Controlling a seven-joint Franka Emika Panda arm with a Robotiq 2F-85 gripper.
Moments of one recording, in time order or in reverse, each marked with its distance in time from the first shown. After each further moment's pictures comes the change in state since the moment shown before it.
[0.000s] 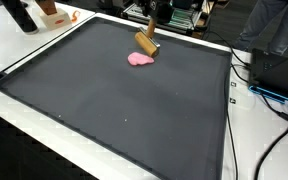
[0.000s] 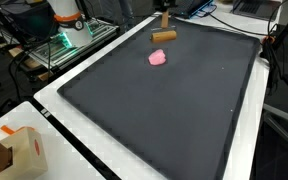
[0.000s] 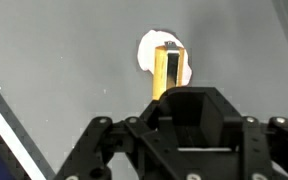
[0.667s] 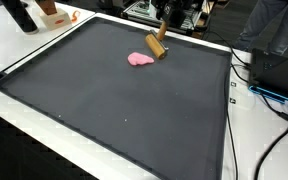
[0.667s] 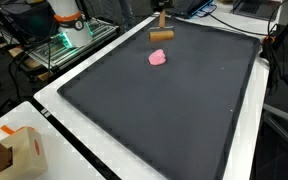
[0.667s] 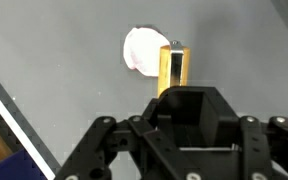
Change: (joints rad) arm 0.055 -0.046 0.077 -0.114 -0.152 0.072 0.392
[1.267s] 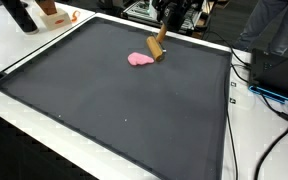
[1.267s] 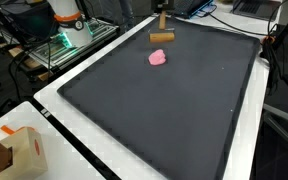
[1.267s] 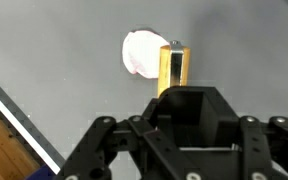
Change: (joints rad) arm 0.000 0.021 0.020 -0.007 -0.061 0.013 0.214
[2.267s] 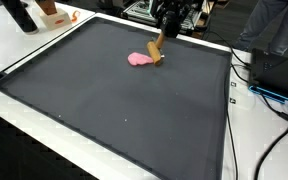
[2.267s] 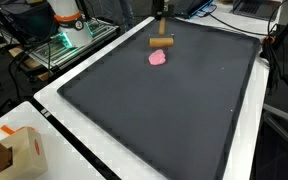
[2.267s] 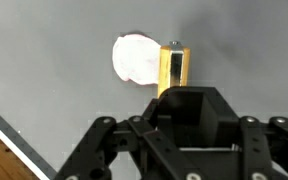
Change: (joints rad) arm -0.003 0.063 -0.018 0.004 0.001 0.039 0.051
